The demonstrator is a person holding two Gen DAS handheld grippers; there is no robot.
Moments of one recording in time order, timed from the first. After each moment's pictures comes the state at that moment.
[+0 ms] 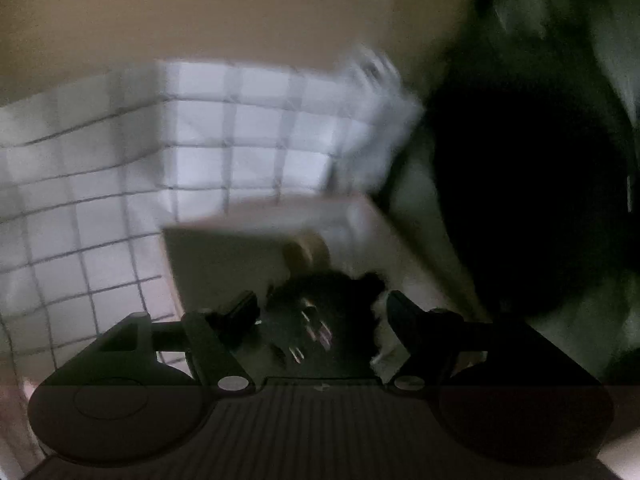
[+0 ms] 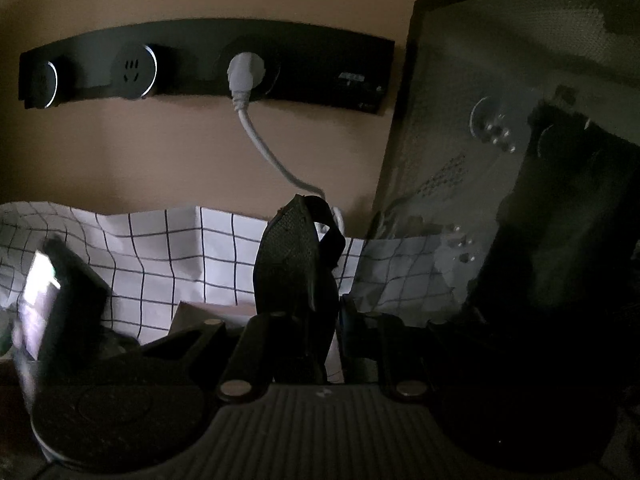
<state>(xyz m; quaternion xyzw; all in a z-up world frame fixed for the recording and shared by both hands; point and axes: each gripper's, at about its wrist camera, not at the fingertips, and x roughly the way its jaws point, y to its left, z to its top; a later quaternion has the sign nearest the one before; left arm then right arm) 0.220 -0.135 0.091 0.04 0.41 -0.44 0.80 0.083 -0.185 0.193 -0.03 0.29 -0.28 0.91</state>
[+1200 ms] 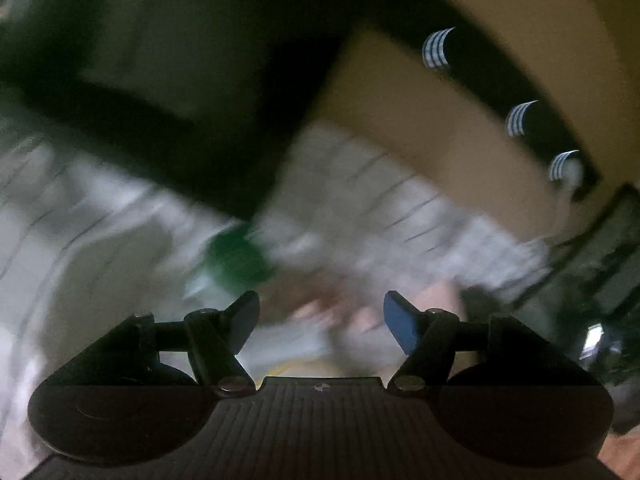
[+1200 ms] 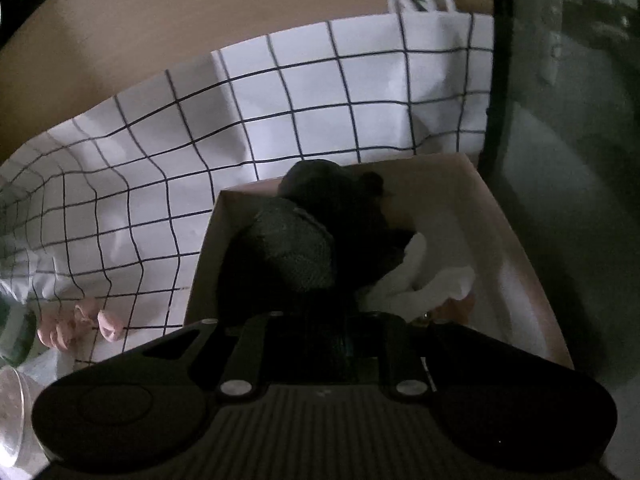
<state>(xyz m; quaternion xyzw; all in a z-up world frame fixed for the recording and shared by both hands) 0.176 0.227 0.109 -0.17 0.36 -0.23 0.89 0.155 -0.198 0.051 0.14 0.40 -0.20 0.88</state>
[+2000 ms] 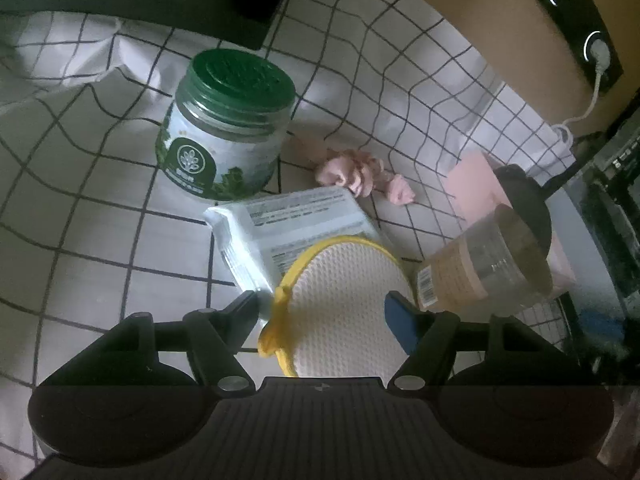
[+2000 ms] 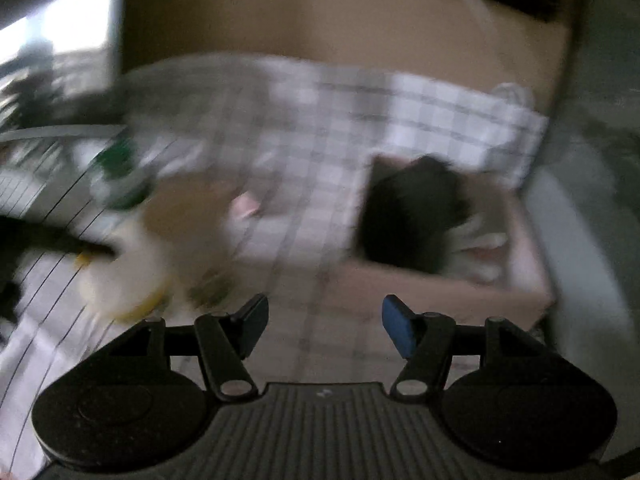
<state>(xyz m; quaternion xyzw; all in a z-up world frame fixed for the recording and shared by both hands) 0.198 0.196 0.007 -0.12 0.47 -0.30 0.82 0.056 -0.025 0.097 -0.02 0.41 -0.09 0.91</state>
